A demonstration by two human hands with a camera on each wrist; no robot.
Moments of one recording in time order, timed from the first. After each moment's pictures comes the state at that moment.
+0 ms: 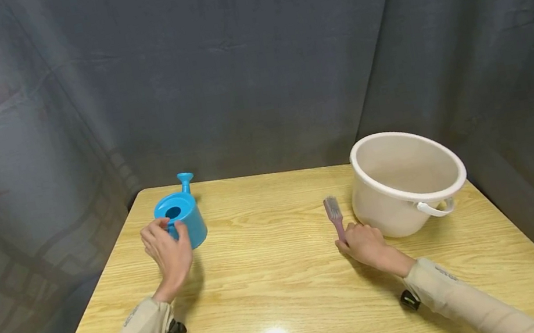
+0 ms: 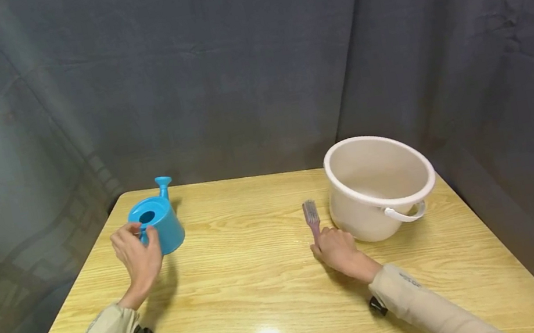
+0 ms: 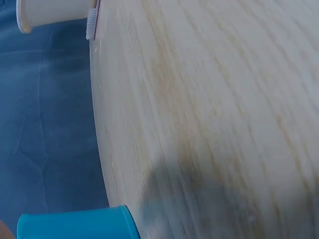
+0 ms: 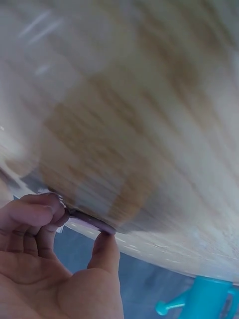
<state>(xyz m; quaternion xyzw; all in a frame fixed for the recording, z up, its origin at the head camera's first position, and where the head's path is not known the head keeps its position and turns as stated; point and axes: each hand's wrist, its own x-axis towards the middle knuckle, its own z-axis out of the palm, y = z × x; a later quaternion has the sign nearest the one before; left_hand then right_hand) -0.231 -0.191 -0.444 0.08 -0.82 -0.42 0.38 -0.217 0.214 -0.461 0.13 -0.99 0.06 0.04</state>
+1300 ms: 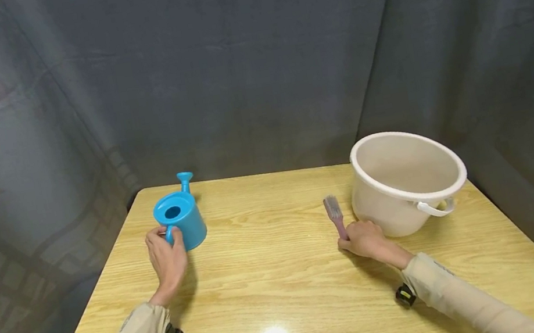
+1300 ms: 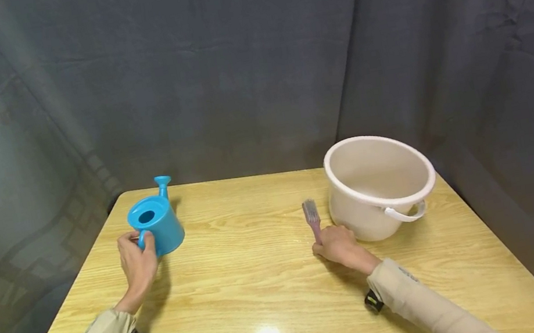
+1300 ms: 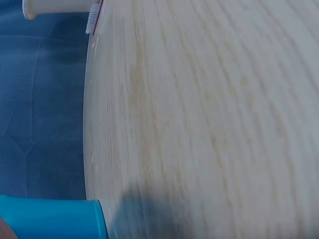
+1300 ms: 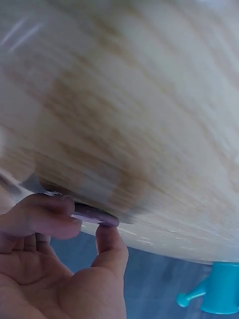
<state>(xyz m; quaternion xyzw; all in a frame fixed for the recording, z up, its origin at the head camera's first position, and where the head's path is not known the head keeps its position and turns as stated) -0.227 -0.200 -0.454 0.14 -0.83 -0.46 0.27 -0.226 0.217 -0.450 0.11 -0.99 0.12 -0.04</state>
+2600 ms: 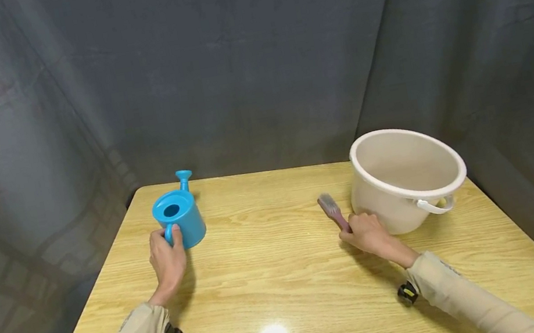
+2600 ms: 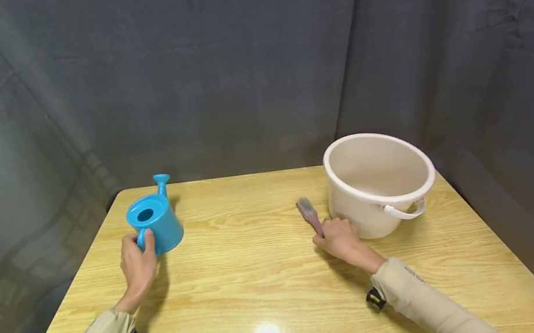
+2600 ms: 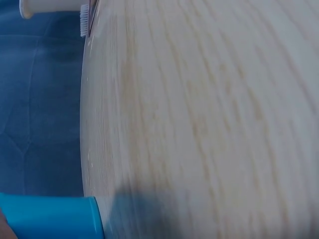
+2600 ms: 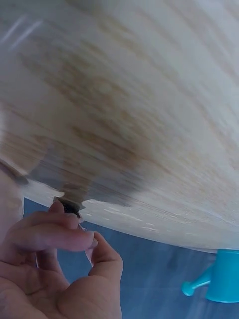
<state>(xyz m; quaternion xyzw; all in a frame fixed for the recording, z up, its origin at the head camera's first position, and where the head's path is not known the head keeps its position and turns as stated) -0.224 -0.204 -0.458 0.12 -0.85 -0.46 0.23 -0.227 0.221 -0.445 0.08 -0.98 0.17 0.00</state>
